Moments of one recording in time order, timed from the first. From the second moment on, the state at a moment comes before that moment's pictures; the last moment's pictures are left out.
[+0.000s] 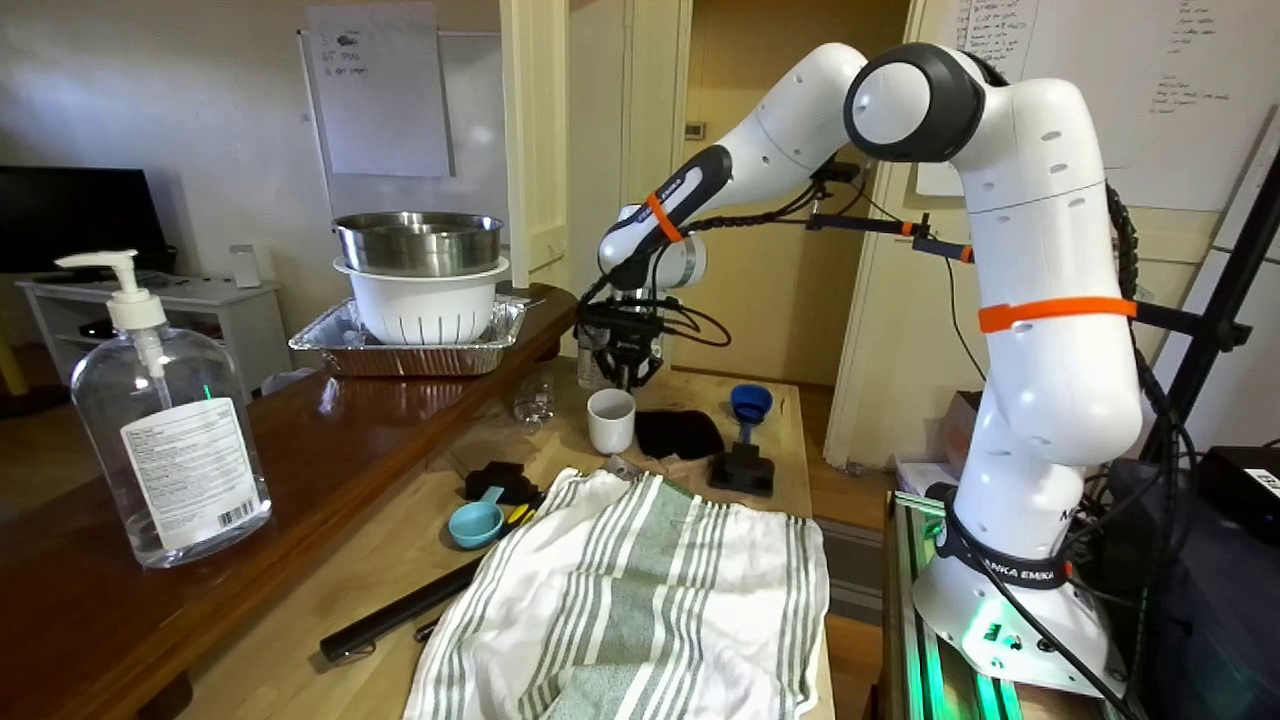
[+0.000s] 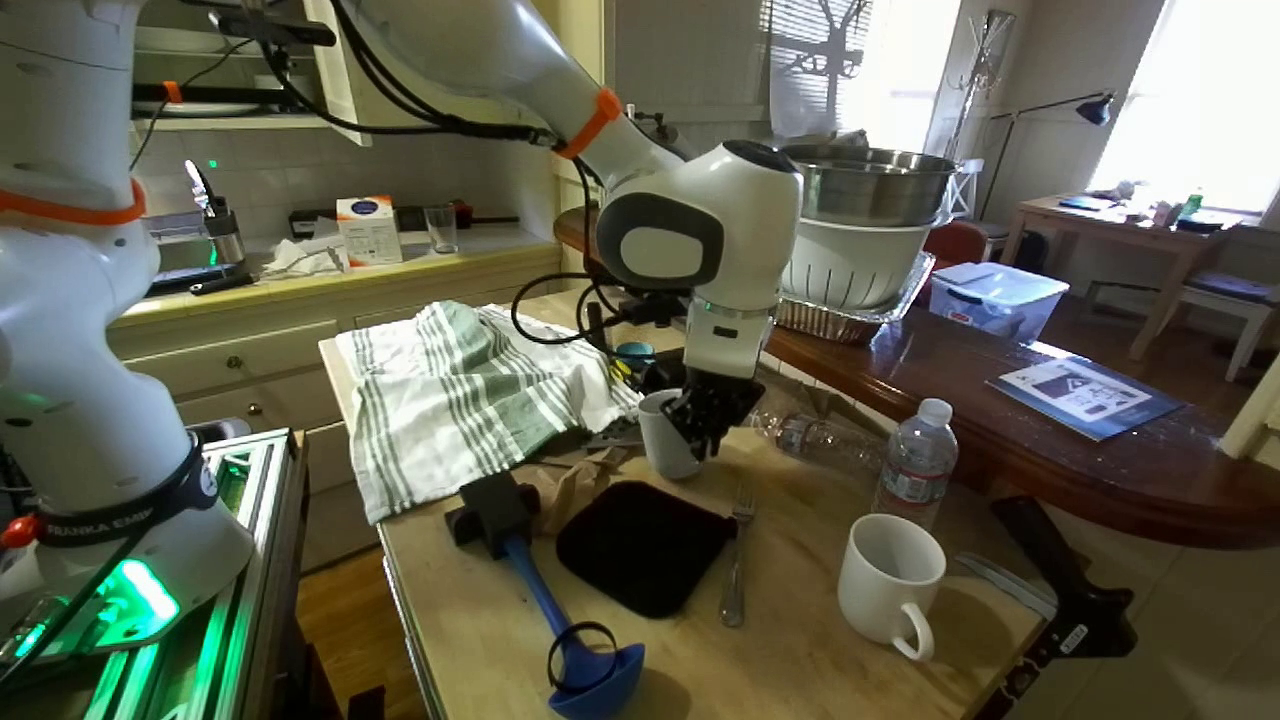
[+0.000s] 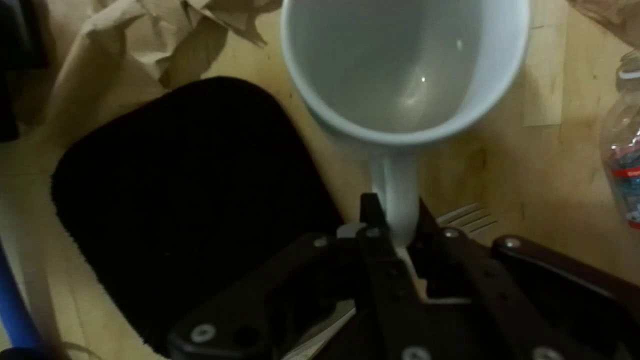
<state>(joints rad) -0.14 0.35 -0.19 -2.01 0.26 2.32 0.97</state>
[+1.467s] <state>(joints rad) -0.17 0.32 -0.15 -1.98 0.39 2.18 0.92</state>
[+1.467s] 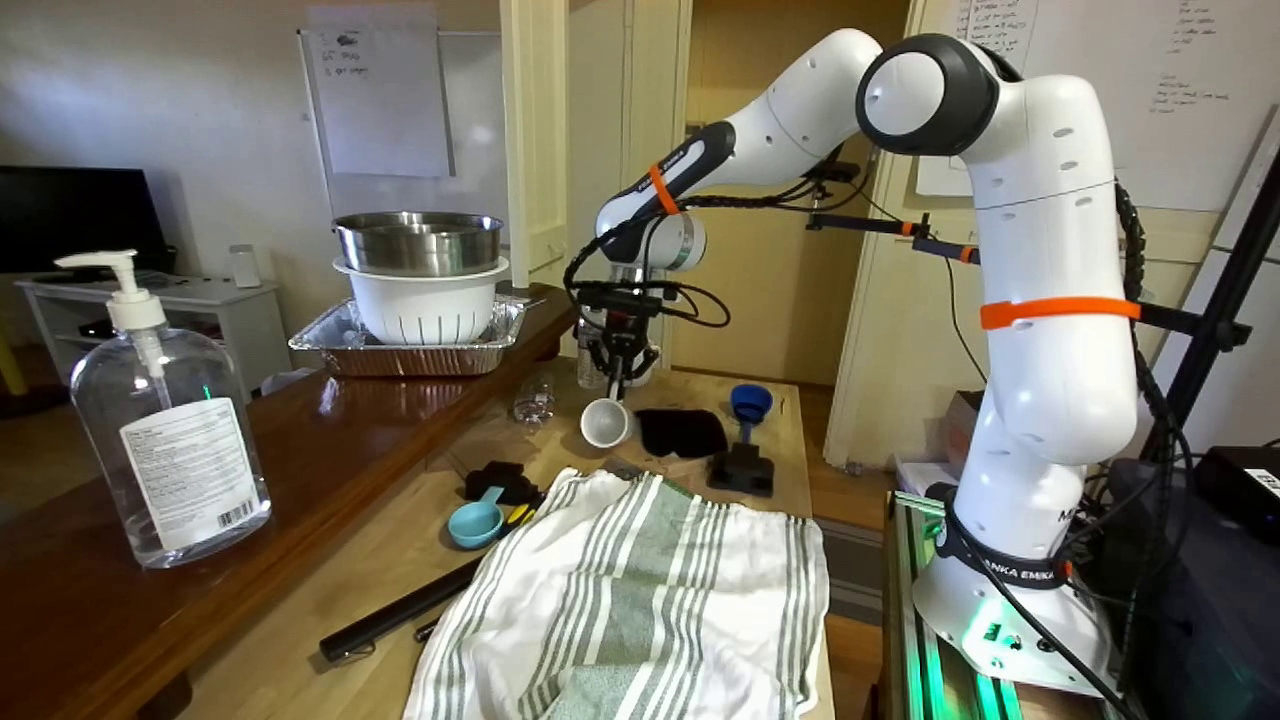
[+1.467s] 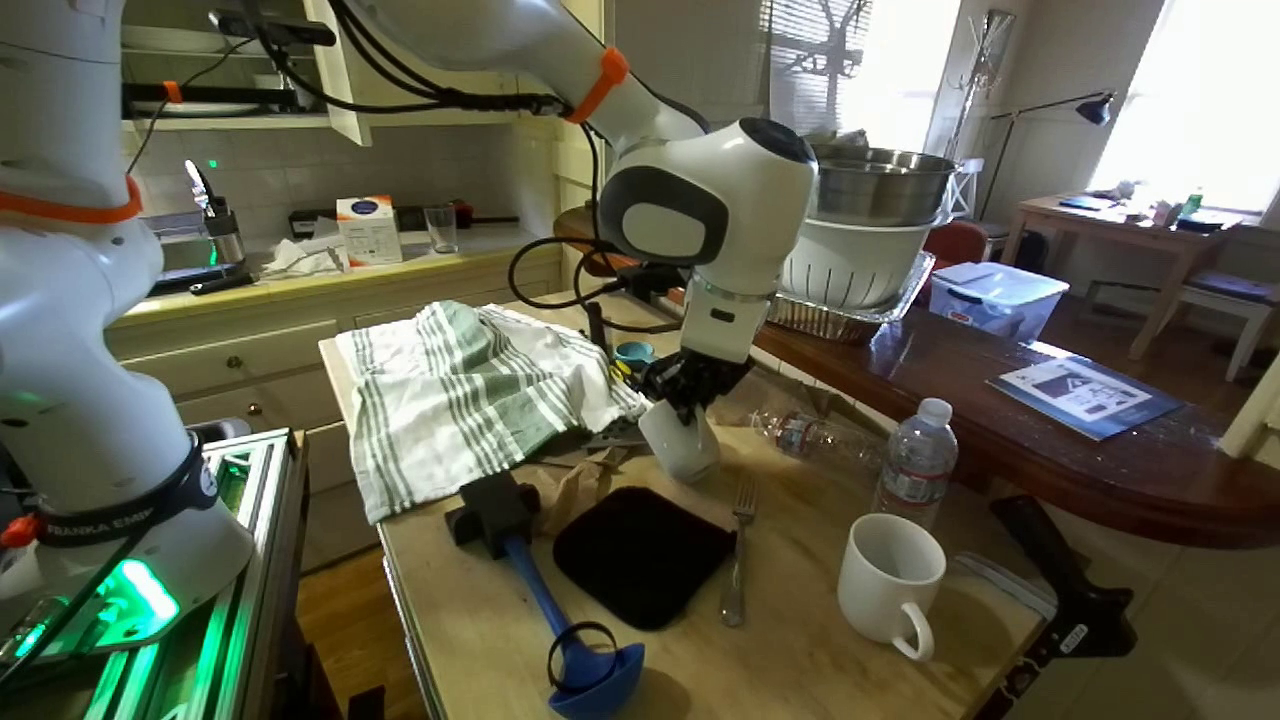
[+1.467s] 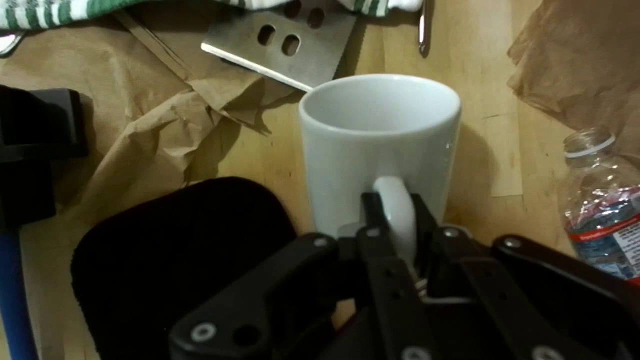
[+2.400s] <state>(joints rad) -0.08 0.32 -0.15 -2.00 0.28 2.34 0.92</state>
